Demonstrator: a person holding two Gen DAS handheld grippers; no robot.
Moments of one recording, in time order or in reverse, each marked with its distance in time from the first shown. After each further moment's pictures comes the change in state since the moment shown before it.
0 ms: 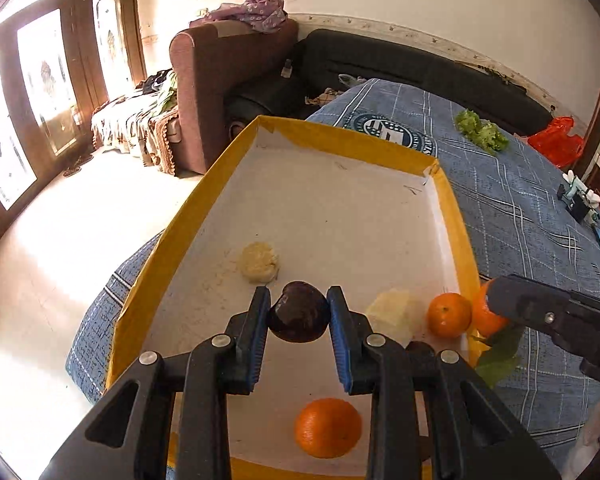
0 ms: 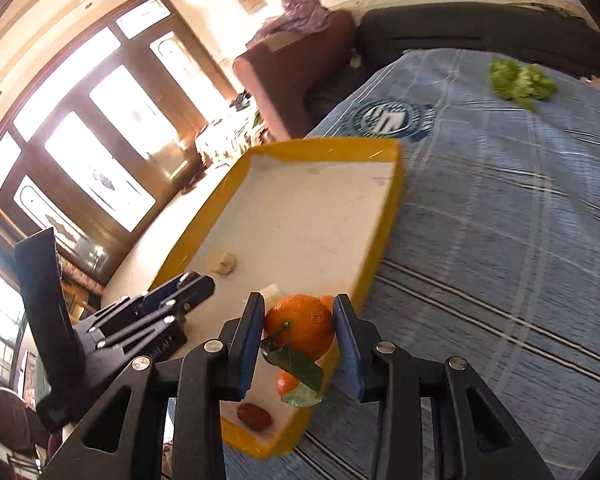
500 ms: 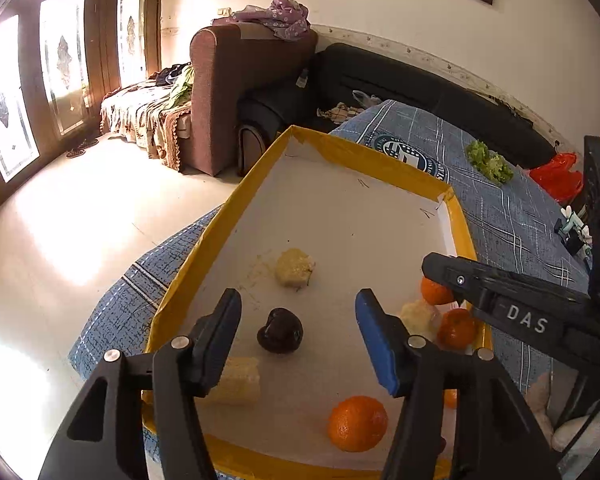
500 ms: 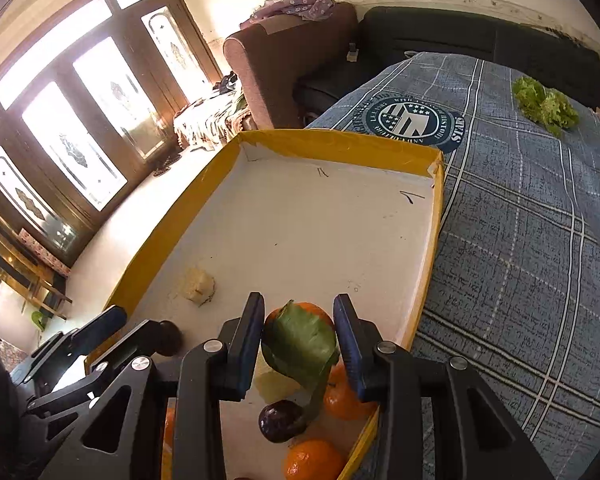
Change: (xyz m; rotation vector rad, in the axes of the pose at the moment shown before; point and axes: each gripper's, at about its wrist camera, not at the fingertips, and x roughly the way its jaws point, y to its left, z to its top) left arm -0.017 0.038 -0.004 -0.103 -0.047 -0.036; right arm 0.065 0.025 0.027 -0.079 0.023 -0.146
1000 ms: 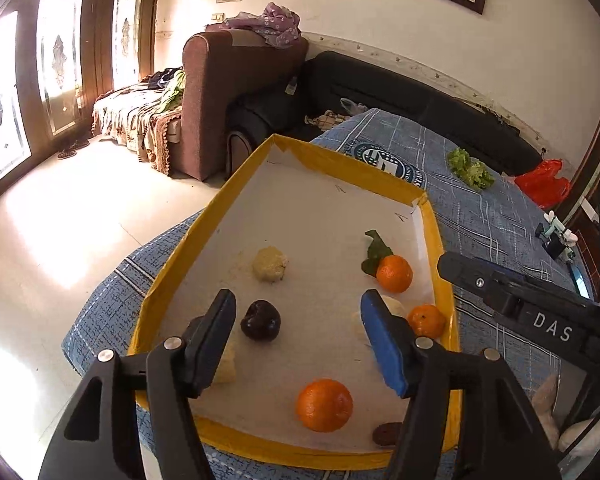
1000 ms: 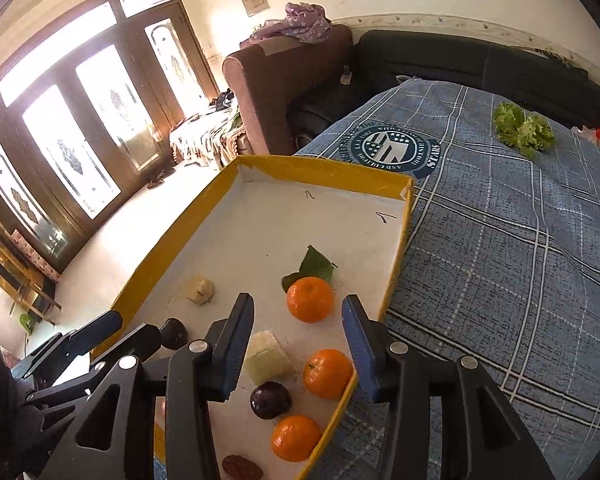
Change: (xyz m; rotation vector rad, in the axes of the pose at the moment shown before) left arm -0.021 -0.015 -0.006 -0.001 -0.023 -0.053; right arm -0.046 -0.002 -0.008 -0.016 -0.077 -0.034
